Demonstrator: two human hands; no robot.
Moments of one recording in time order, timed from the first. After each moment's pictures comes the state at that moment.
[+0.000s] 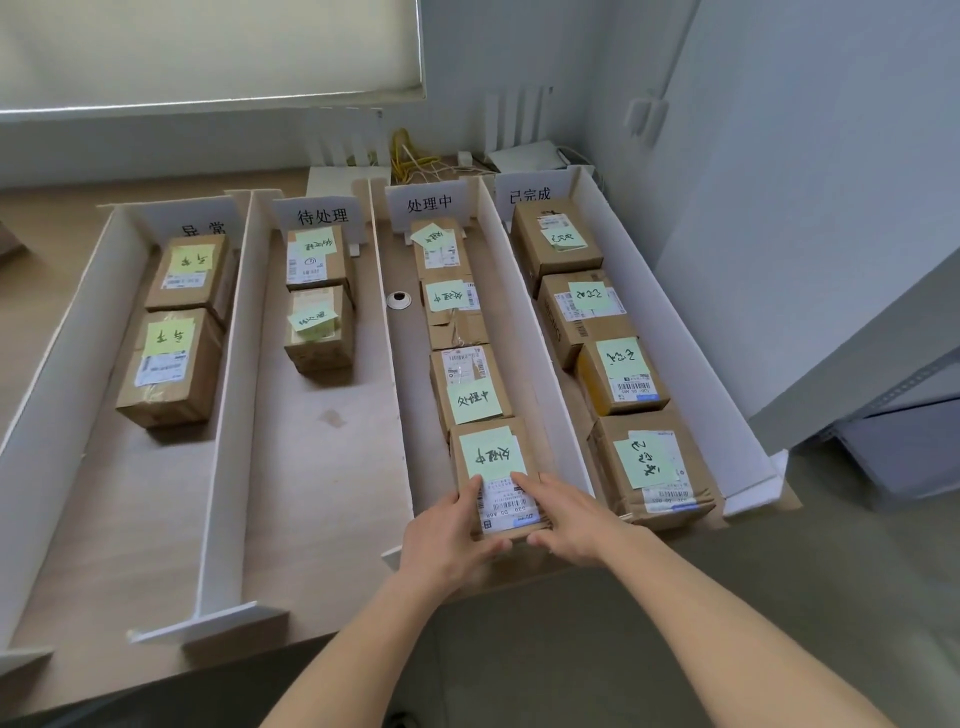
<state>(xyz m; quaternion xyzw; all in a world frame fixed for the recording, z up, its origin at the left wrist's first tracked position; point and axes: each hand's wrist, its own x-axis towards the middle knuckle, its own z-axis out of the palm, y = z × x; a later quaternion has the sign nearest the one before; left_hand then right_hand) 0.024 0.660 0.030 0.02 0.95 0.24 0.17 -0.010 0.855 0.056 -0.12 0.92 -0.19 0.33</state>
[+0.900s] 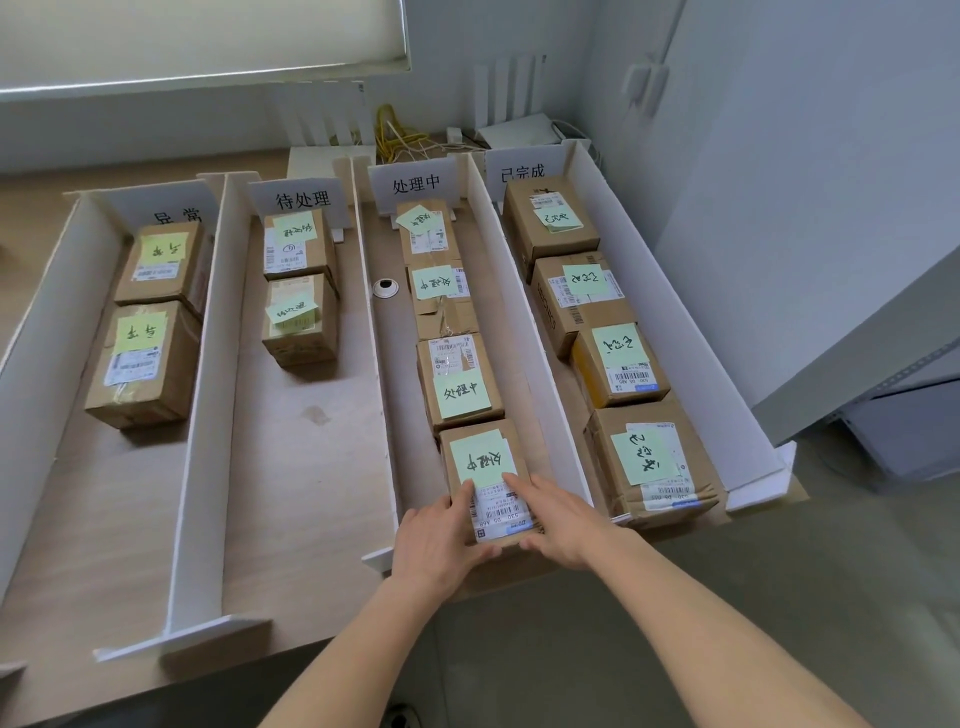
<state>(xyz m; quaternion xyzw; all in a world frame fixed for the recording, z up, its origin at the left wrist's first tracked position) 0.014 0.671 -0.004 0.03 0.97 0.15 0.17 -0.021 0.856 0.023 -0.12 0.92 -0.17 0.34</state>
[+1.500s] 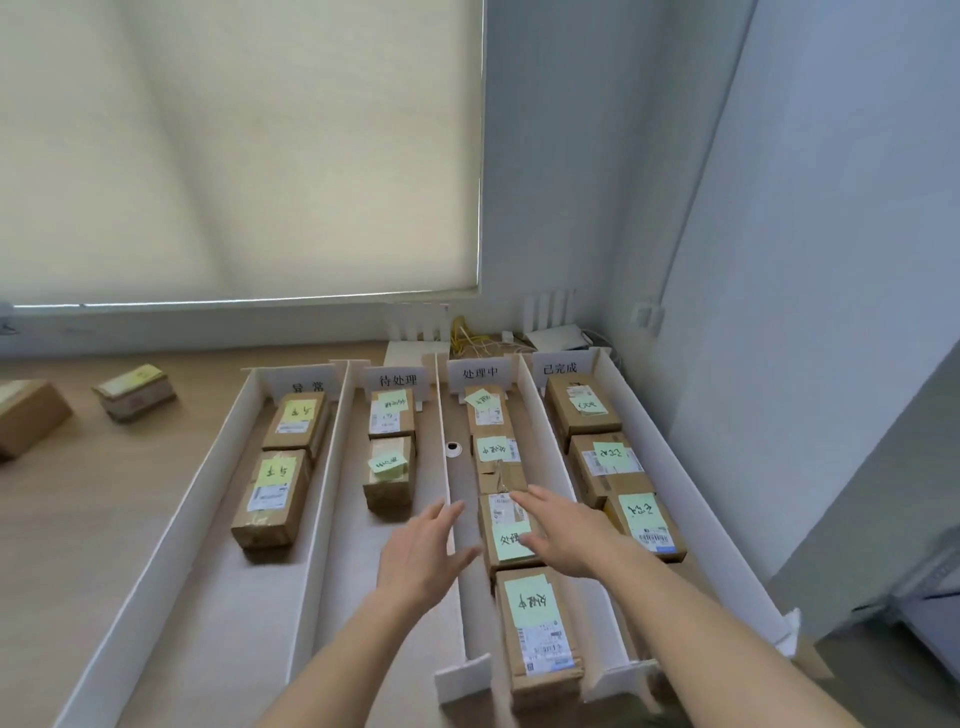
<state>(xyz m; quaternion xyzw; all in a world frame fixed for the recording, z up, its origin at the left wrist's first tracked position) 0.003 0.580 0.201 0.00 0.99 0.16 -0.01 -0.044 0.788 0.246 -0.21 0.96 -0.06 0.17</state>
